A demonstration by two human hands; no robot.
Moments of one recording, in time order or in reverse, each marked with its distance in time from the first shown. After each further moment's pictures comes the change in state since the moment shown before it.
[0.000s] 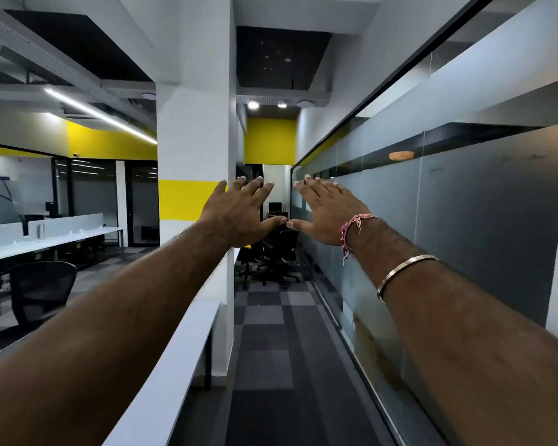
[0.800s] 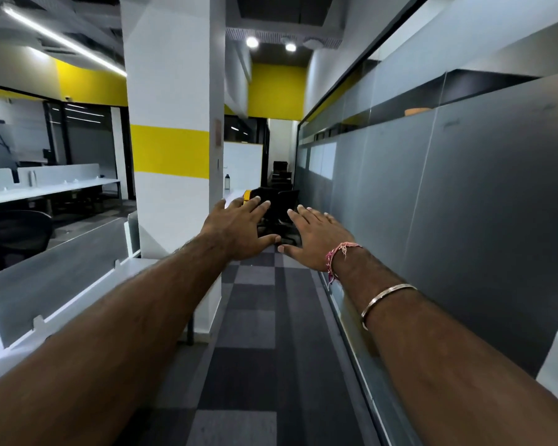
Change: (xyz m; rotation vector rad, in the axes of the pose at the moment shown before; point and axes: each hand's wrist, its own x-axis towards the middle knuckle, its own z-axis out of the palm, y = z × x) left_hand 0.097 0.128 0.200 -0.016 -0.202 -0.016; right_hand -0.018 0.125 0.215 0.146 -0.249 0.003
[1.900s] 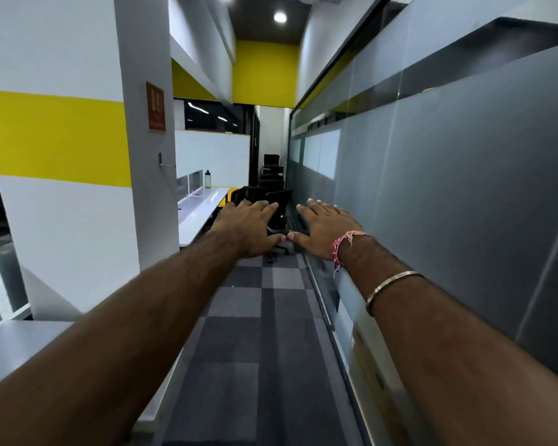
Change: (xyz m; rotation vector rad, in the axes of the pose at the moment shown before) left_hand 0.624 -0.034 0.383 -0.051 -0.084 0.040; right_hand 0.561 0.350 0.330 -0.046 -0.037 0.079
